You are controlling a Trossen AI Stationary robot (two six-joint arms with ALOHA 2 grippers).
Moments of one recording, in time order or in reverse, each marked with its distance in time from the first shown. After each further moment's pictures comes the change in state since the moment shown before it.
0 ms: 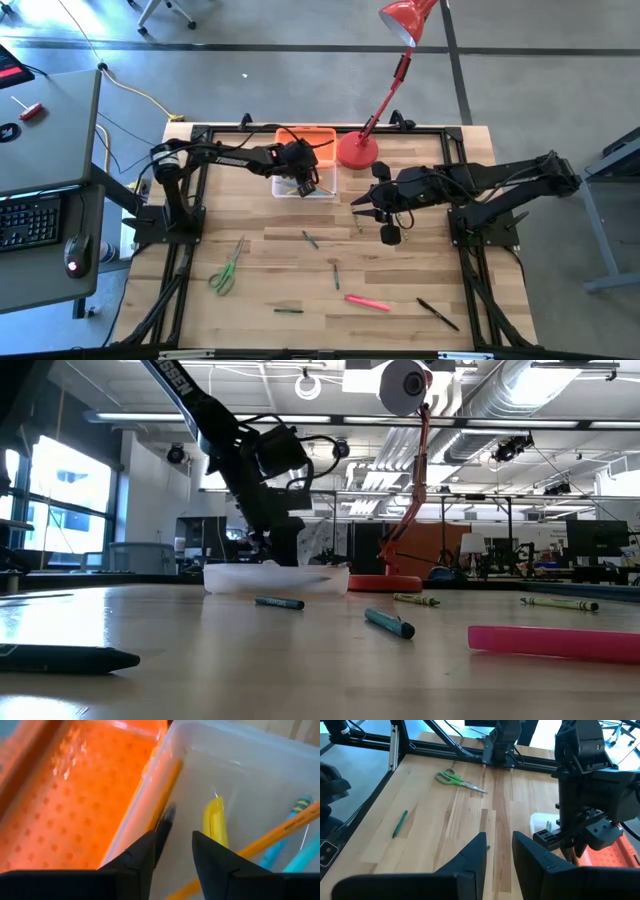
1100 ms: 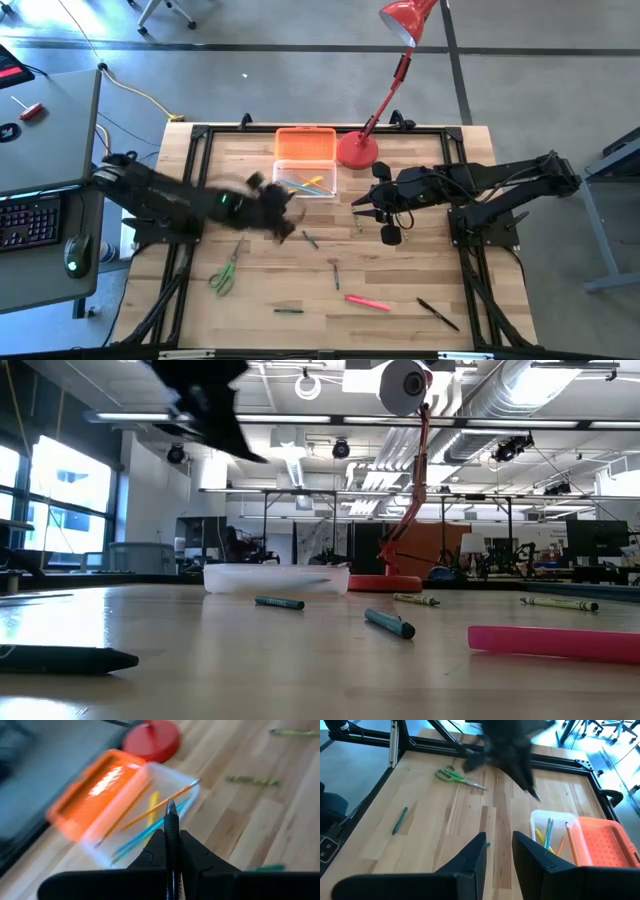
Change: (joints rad) left arm -0.620 -0.449 -0.003 -0.495 -0.596 -0.589; right arm 0.000 0.000 0.000 -0.015 0.000 0.000
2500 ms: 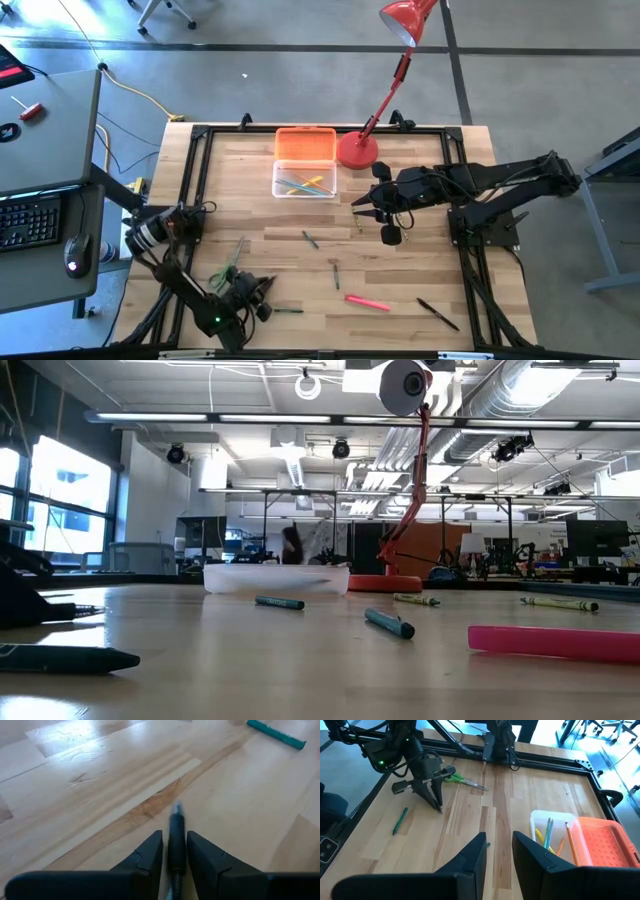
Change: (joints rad) left arm -0.745 0.666 0.004 -0.043 -0.167 -1.401; right arm 0.000 0.000 0.000 0.000 0.000 0.000
